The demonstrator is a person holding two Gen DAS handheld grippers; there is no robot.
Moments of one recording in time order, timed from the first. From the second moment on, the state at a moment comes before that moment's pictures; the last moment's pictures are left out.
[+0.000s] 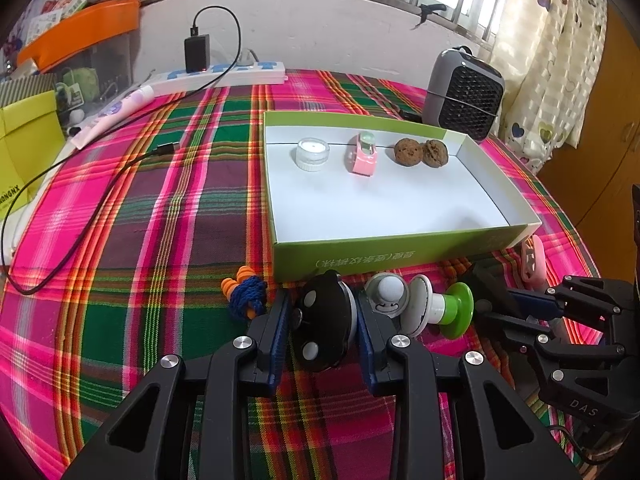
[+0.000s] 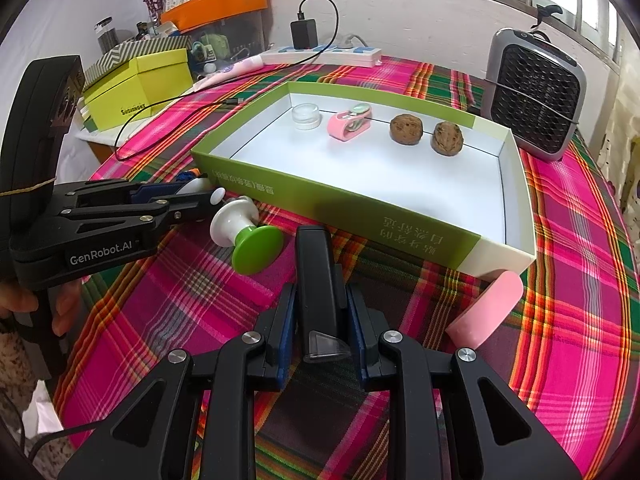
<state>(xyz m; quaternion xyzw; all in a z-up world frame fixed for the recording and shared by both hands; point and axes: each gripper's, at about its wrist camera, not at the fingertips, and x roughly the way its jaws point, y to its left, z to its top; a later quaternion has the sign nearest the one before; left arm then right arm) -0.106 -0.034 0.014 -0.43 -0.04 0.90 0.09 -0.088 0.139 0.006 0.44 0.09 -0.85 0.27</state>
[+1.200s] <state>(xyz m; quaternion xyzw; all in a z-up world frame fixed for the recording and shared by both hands) -0.106 -0.031 0.051 -0.40 -0.04 0.91 0.11 -0.095 0.152 0.044 0.40 0.03 -0.88 0.27</state>
